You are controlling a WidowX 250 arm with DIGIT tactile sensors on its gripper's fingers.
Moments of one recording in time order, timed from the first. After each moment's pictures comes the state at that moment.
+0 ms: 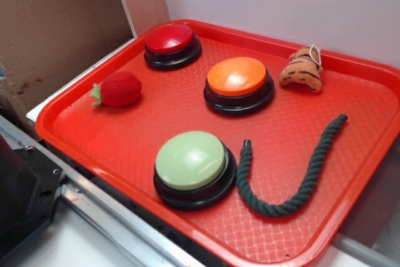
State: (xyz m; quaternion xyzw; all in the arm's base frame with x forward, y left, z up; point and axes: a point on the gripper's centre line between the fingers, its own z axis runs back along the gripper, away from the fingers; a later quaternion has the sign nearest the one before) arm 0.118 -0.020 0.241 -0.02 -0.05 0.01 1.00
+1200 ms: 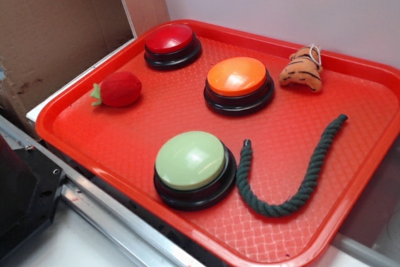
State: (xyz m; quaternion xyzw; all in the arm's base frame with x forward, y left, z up) arm 0.166 0.002 0.216 -0.05 0.00 -0.11 0.99
